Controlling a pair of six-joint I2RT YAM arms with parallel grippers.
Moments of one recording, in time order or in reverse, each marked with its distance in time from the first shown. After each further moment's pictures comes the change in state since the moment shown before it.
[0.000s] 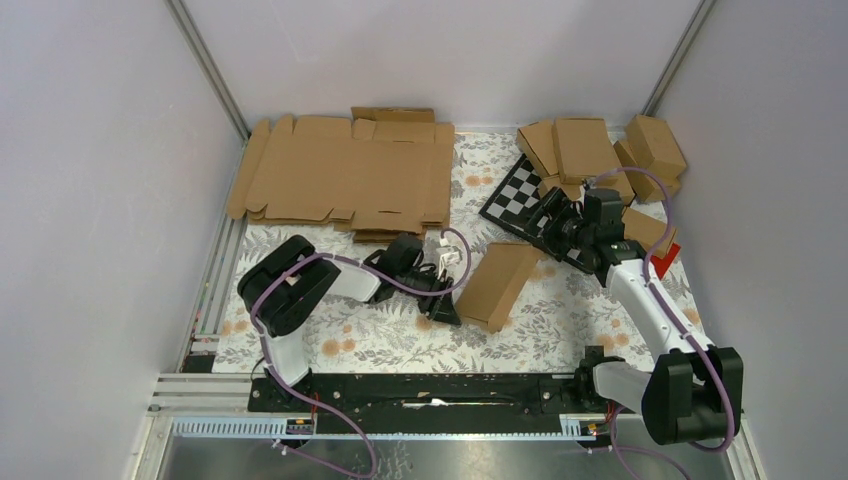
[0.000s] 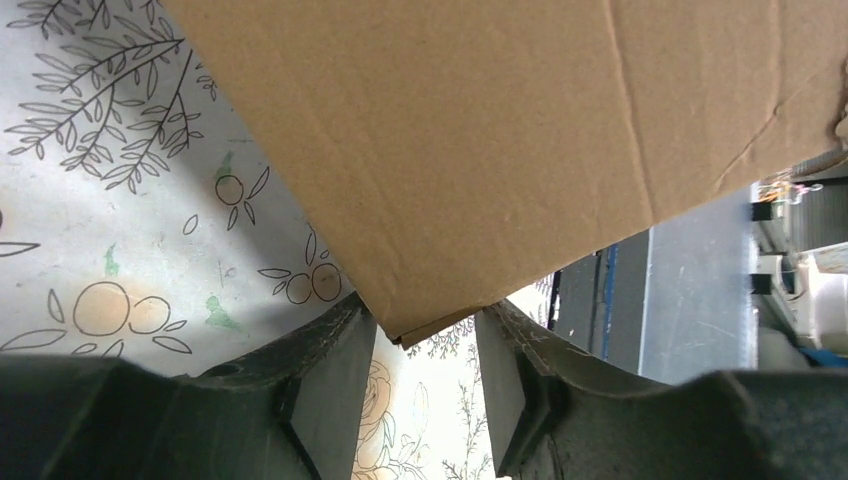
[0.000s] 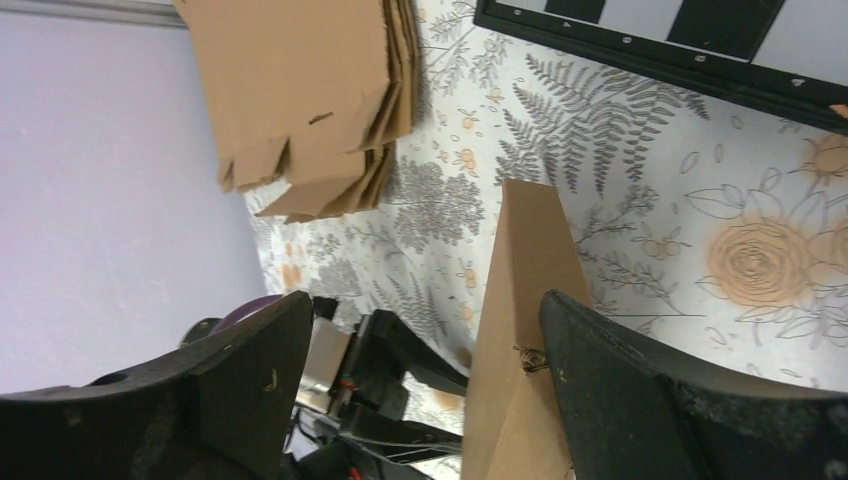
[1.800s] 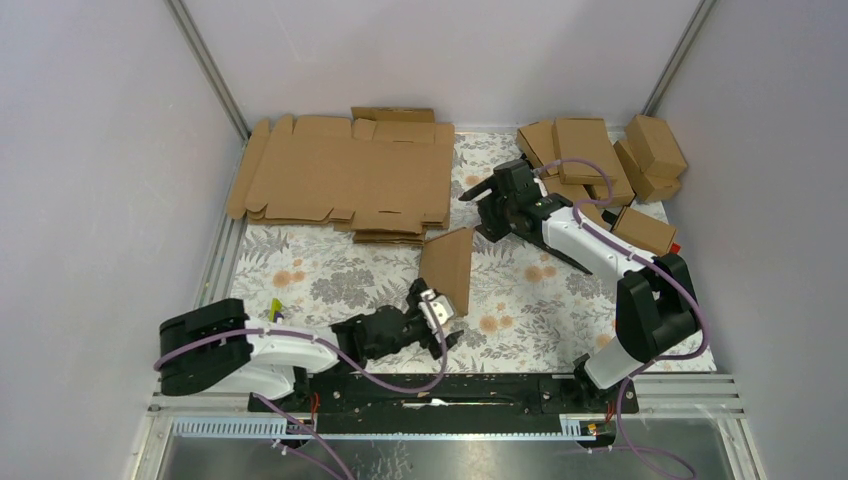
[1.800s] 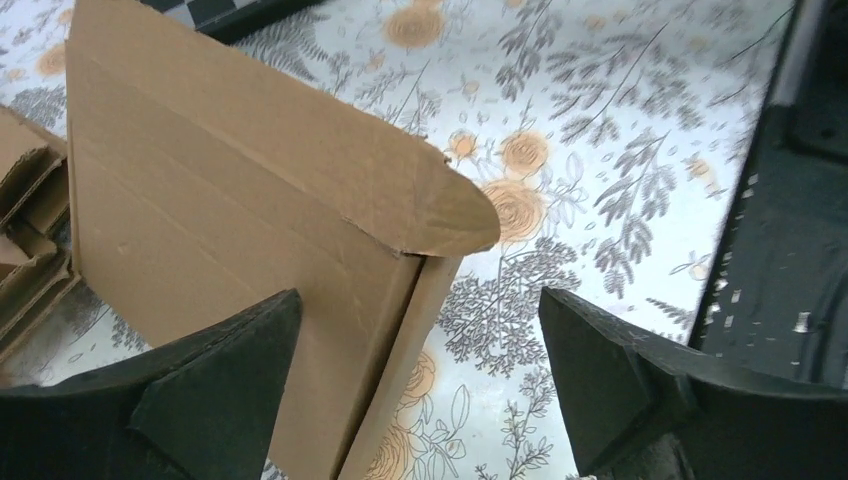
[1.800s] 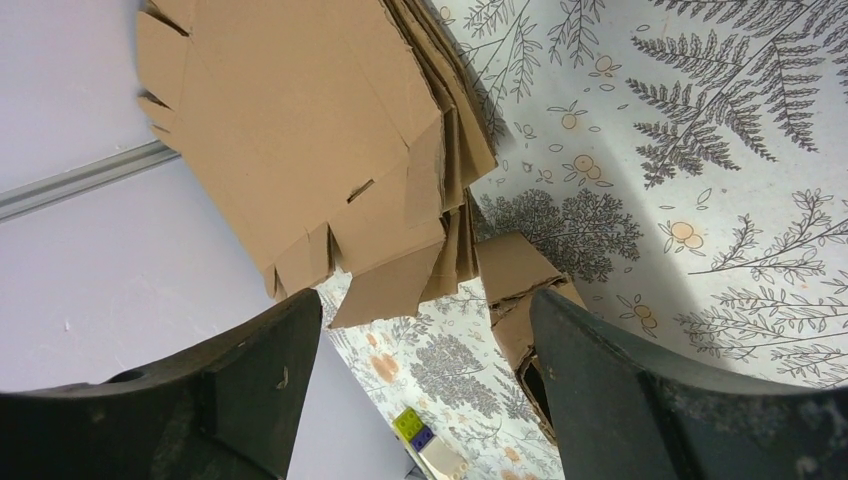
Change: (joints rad) left arm -0.476 -0.555 -0.416 0.343 -1.028 0.328; right arm 0.383 0.440 0.402 -0.114 0.447 0.573
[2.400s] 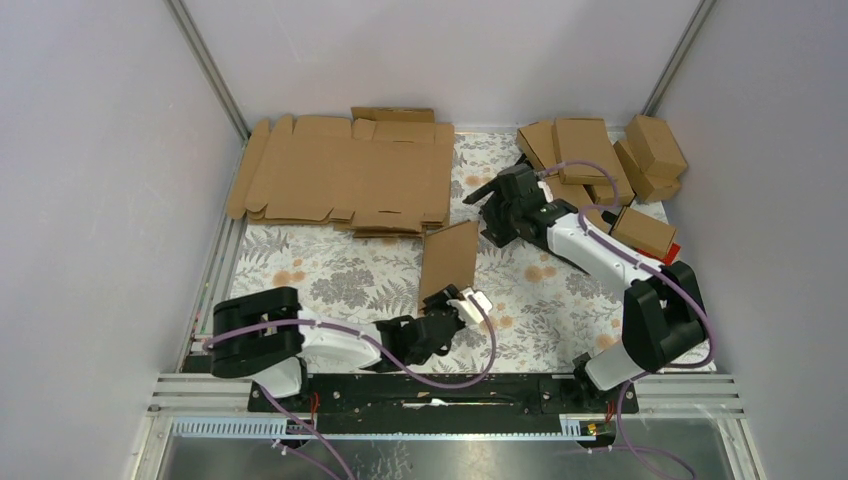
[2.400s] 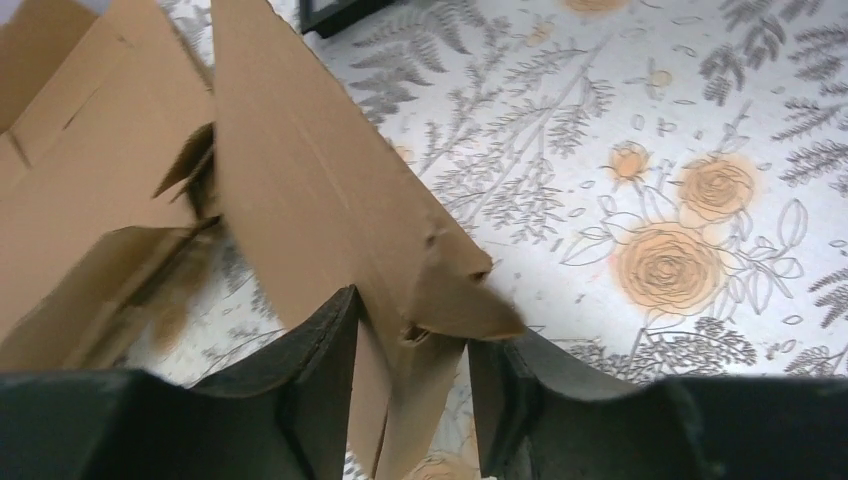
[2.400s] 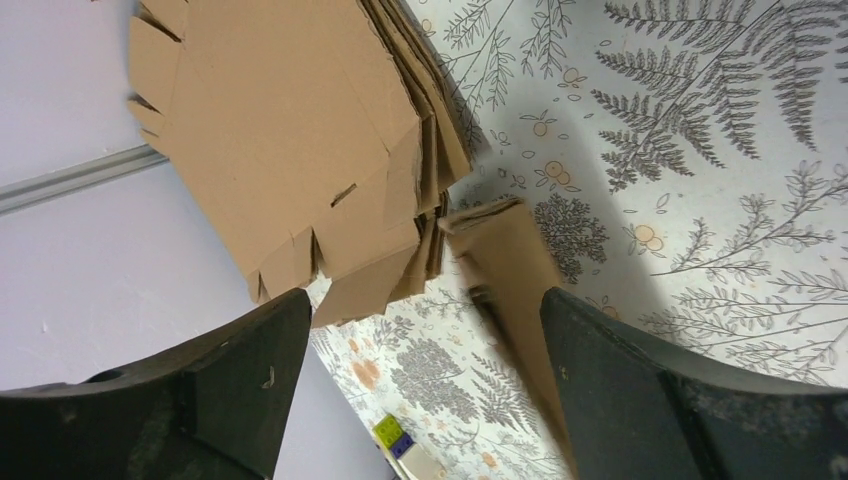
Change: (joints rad) left arm -0.134 0.330 0.296 -0.169 -0.510 0.093; right arm 0.001 -0.038 -0.040 0.005 0.031 -0.026
